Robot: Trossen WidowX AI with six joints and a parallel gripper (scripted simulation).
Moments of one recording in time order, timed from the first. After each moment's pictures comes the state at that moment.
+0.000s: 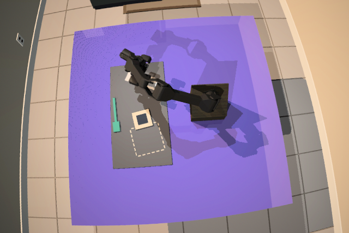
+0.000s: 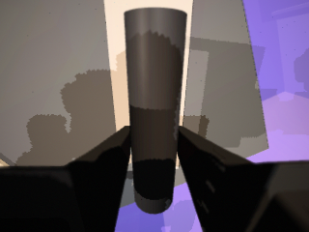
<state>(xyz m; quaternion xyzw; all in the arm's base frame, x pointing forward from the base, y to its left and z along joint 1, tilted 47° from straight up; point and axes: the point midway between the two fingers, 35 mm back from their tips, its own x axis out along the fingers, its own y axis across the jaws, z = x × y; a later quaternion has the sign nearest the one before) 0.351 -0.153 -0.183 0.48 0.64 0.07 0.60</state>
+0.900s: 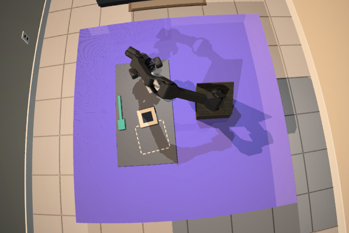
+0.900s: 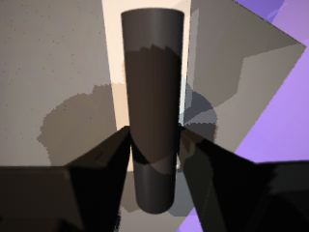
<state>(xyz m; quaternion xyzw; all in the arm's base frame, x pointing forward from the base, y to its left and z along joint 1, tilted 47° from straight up) 0.351 -0.153 -0.183 0.66 0.62 -0.16 0.38</state>
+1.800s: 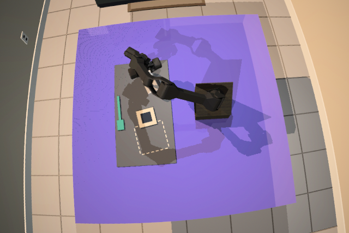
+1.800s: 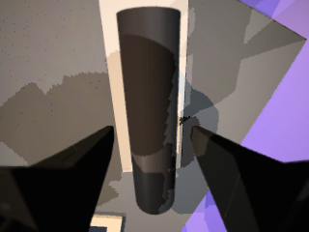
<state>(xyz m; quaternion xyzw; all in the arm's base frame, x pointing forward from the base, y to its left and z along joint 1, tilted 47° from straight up) 0.351 -0.153 -0.183 0.67 0.62 -0.18 0.37</state>
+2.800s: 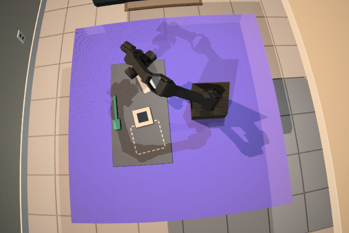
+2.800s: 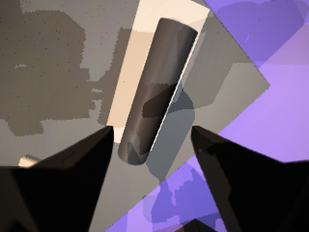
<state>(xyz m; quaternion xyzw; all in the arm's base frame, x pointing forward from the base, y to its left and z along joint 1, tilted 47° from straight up) 0.340 -0.182 -0.152 0.59 0.64 -0.06 0.49</state>
